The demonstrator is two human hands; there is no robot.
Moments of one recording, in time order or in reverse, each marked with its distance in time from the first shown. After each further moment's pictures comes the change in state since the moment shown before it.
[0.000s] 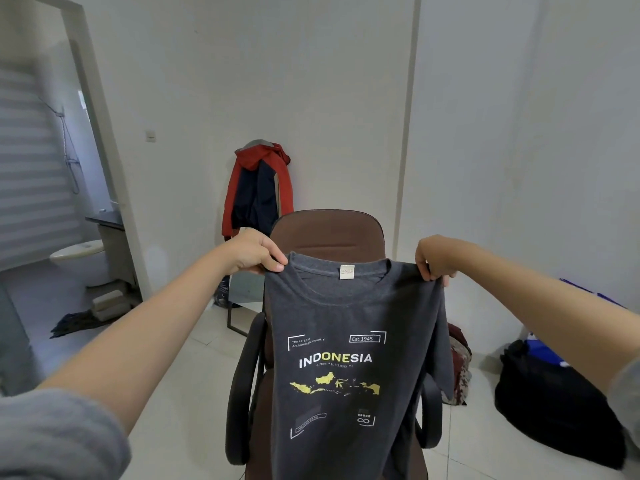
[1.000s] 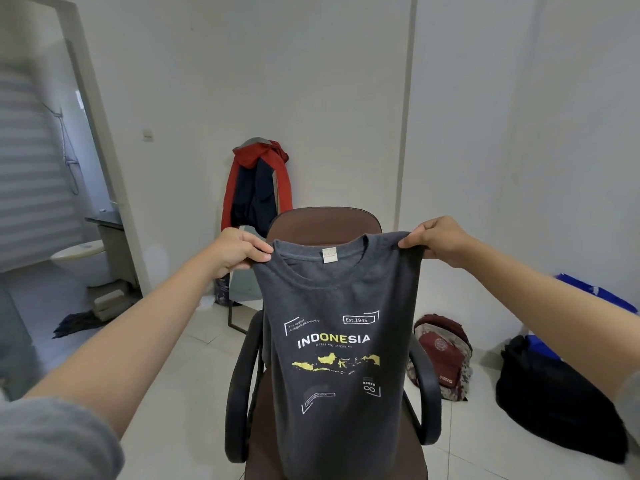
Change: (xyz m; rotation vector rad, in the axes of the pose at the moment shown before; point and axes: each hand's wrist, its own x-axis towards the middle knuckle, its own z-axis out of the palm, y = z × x) left_hand 0.004 -0.011 -0.002 -0.205 0.149 -0.006; right_hand 0.008 0.015 0.009 1.296 0.317 -0.140
